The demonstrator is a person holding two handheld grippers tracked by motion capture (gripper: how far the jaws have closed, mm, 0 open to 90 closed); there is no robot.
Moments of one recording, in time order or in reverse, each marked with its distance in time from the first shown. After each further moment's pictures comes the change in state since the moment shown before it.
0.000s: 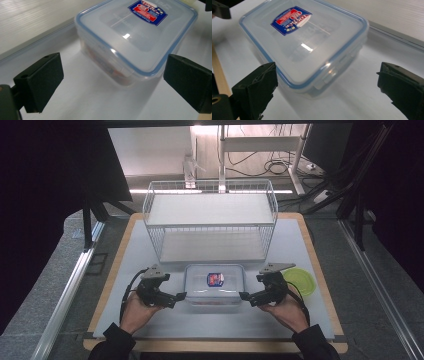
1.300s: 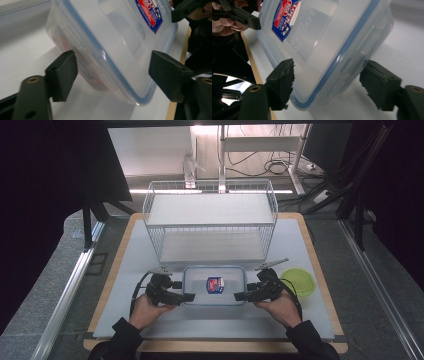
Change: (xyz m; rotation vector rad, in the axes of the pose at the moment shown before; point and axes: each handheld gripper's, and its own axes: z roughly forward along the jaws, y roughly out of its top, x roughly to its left) left arm 0.003 -0.004 0.017 0.050 -0.225 -0.100; right arm -0.009 0.000 0.017 0.119 0.213 0.164
